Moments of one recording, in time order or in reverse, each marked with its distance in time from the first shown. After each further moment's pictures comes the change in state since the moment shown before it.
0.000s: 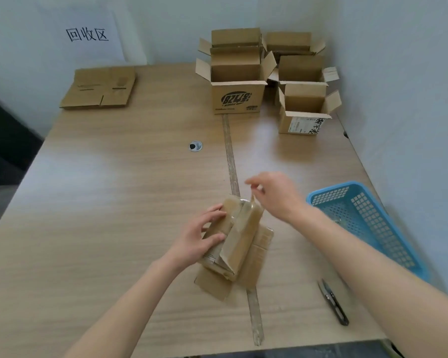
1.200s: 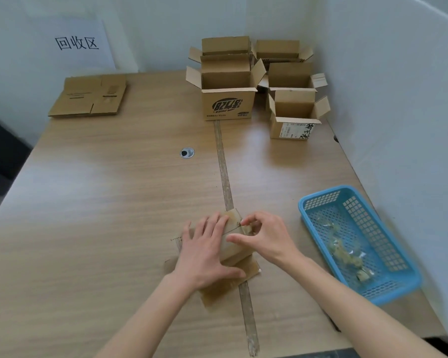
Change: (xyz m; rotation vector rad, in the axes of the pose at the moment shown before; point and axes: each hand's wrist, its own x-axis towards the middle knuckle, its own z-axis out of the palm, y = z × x) left_hand -0.005 0.031 0.035 0.875 -0.112 -0.061; right_hand -0.061 0.020 0.048 0.290 0.020 0.232
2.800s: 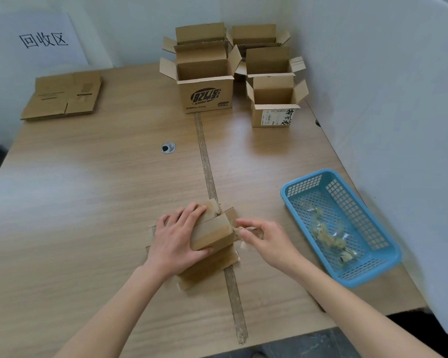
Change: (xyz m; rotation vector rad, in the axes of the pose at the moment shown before) left_hand 0.010 -0.028 0.008 0.044 0.208 0.092; right_hand -0.034 0.035 -0.015 0.244 -0.106 0.056
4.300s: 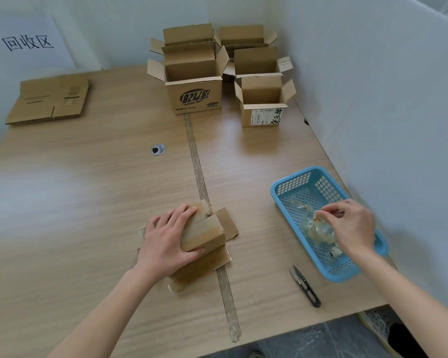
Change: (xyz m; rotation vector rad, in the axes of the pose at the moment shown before) left_hand 0.000 -0.001 0.001 0.002 -0.002 0.002; right_hand -0.025 0.079 -0.134 -0.397 0.699 0.086
